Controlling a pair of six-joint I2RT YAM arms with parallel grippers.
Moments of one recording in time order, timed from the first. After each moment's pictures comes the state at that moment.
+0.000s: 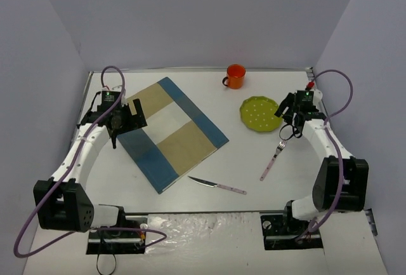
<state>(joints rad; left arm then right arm) -0.09 1.32 1.12 -0.68 0.03 -0.38 -0.06 1.42 0.95 -0.30 0.16 0.49</state>
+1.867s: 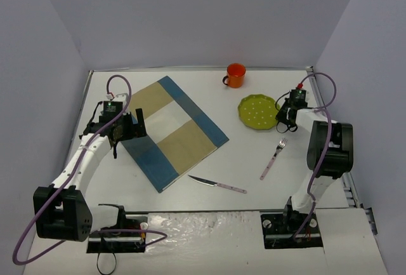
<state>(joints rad) -0.09 1.24 0.93 -0.57 0.01 -0.25 -0.10 1.81 1.04 -0.10 0.01 0.46</state>
